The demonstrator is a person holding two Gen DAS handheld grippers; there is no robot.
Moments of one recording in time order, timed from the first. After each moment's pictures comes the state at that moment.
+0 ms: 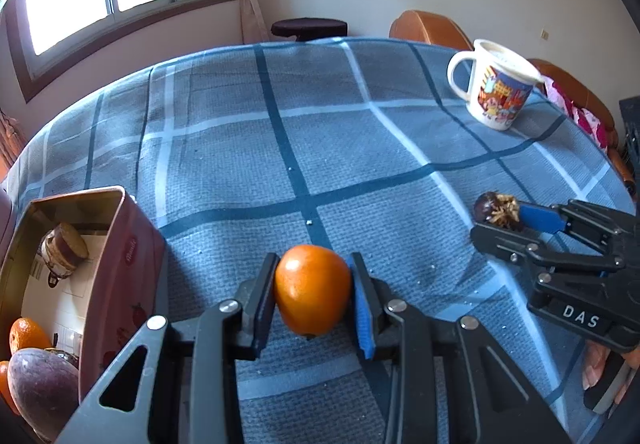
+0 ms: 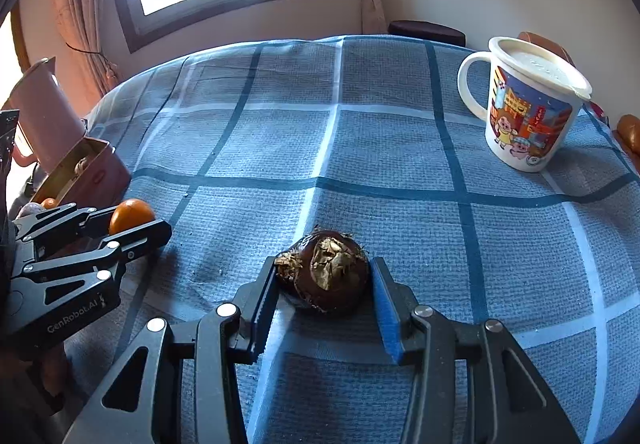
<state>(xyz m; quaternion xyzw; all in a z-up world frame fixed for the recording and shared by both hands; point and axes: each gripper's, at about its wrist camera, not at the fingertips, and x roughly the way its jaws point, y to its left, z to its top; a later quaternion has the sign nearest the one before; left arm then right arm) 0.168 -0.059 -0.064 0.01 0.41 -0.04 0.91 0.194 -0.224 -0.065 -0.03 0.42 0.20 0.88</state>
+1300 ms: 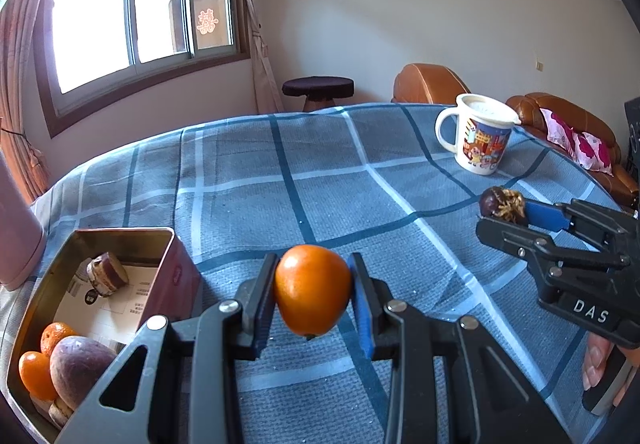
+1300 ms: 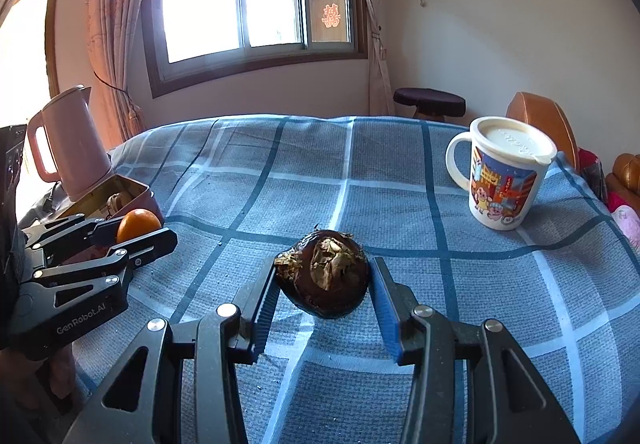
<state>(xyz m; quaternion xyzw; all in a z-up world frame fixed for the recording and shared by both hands) 0.129 -0.062 -0.036 0.03 0.30 -0.02 0.95 0.155 -0.235 -0.029 -0.03 0.30 0.22 0.93</state>
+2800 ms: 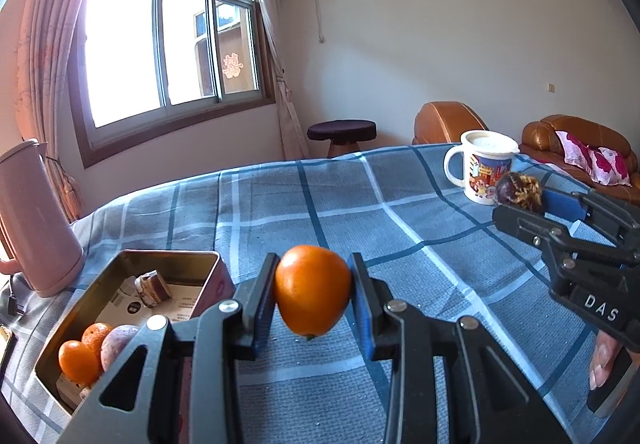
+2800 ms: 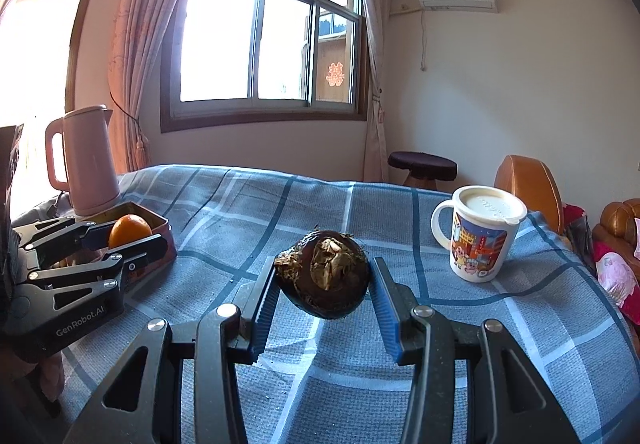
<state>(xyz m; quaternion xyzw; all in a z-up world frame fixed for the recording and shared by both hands) 0.088 -0.067 -0.020 0.04 0.22 0.03 0.97 0.113 -0.239 -0.009 -0.05 0.18 0.21 0.96</state>
